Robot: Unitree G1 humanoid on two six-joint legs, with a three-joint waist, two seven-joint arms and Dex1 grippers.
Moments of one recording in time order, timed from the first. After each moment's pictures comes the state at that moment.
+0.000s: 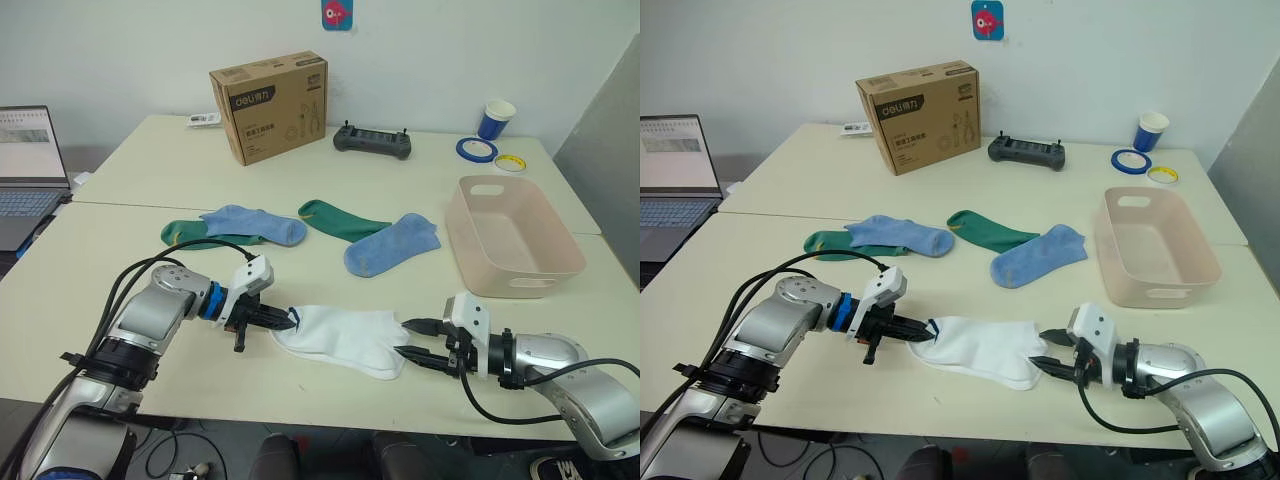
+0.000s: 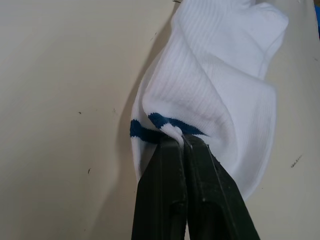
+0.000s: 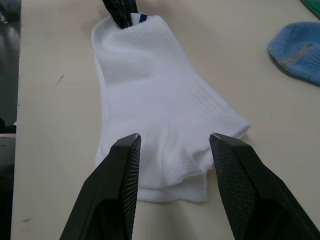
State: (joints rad) left arm -0.53 0.75 -0.25 0.20 -0.25 0.54 -1.41; right arm -0.02 -0.70 0.11 -0.46 0.38 0.53 0.86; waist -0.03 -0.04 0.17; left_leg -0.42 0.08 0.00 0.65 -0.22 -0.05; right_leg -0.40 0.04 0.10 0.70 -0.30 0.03
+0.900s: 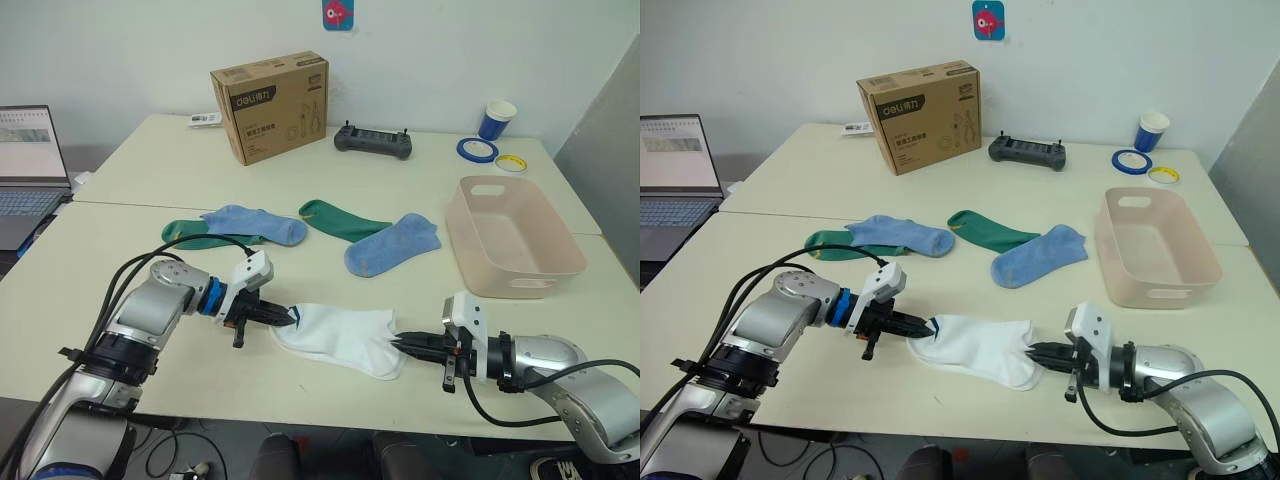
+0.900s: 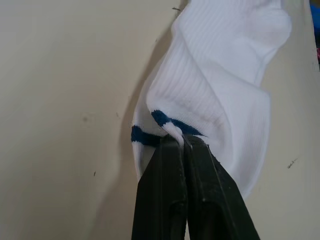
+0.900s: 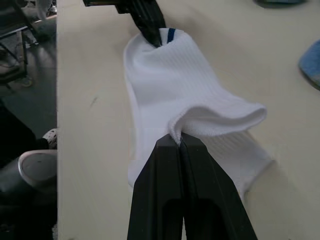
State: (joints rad) left arm -0.58 0.76 -0.25 0.20 -0.26 0.57 -1.43; right arm -0.01 -0.69 0.09 -0.55 0.51 0.63 0.87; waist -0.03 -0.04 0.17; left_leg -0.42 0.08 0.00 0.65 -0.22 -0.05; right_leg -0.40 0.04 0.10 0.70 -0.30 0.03
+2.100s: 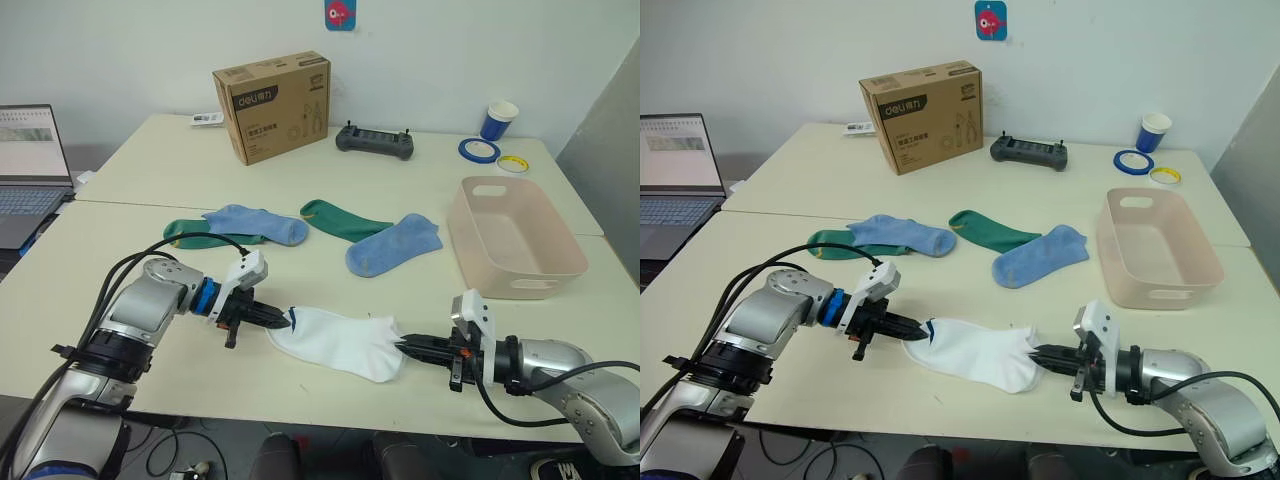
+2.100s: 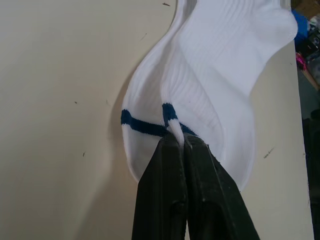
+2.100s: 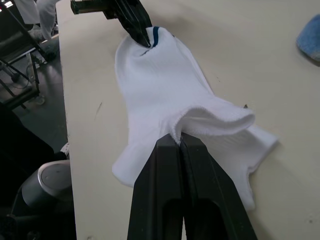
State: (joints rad) left arm -0.58 0.77 -0.25 0.22 -0.27 0.60 -1.47; right arm 0.01 -0.69 0.03 -0.53 0.61 0.70 0.85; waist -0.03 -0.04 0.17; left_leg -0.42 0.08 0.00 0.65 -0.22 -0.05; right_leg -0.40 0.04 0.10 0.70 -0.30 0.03
